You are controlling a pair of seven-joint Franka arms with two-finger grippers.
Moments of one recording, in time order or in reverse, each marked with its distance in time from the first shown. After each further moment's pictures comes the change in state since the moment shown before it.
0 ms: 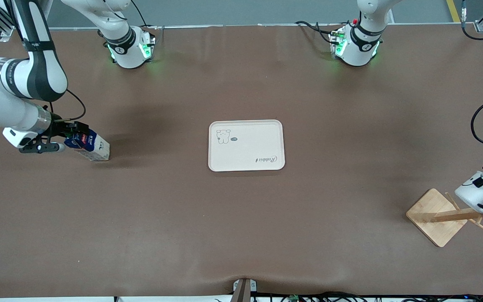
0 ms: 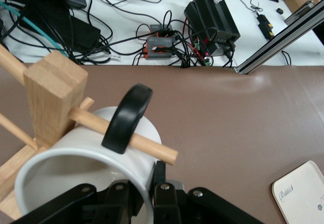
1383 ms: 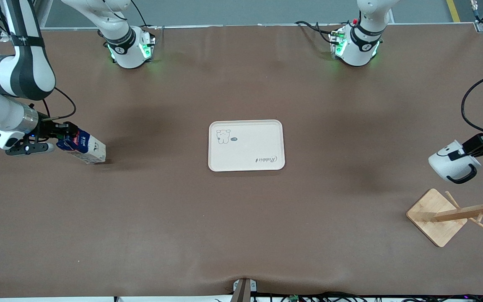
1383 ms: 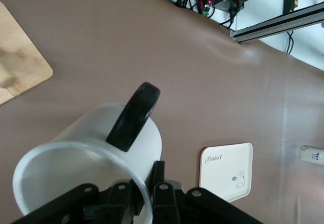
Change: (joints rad) left arm -0.013 -0.125 -0.108 0.010 0.236 -0.248 -0.684; right arm -0.016 -0.003 0.002 0.102 0.000 -0.080 -0.052
